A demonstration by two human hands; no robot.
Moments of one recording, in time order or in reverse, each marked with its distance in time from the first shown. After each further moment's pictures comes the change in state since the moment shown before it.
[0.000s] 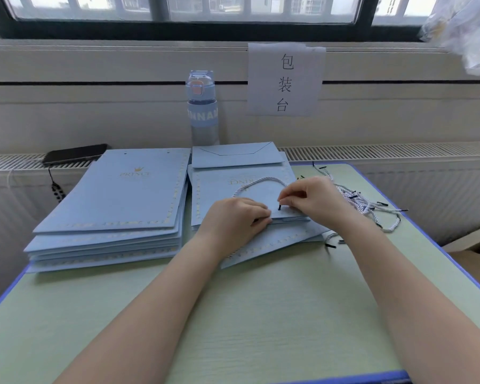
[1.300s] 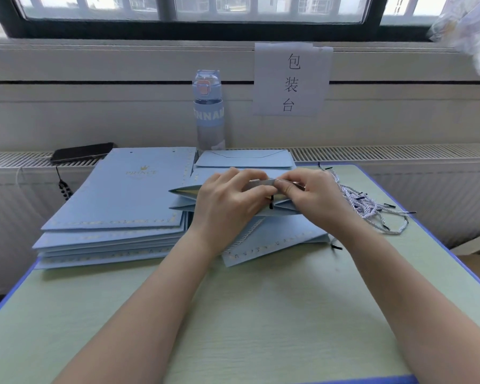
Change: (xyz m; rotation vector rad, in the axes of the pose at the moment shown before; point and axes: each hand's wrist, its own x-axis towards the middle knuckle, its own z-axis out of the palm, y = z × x) left_hand 0.012 -0.005 -0.027 0.247 0.299 0.112; right_hand -0.008 -0.041 0.003 0.114 0.153 -0.062
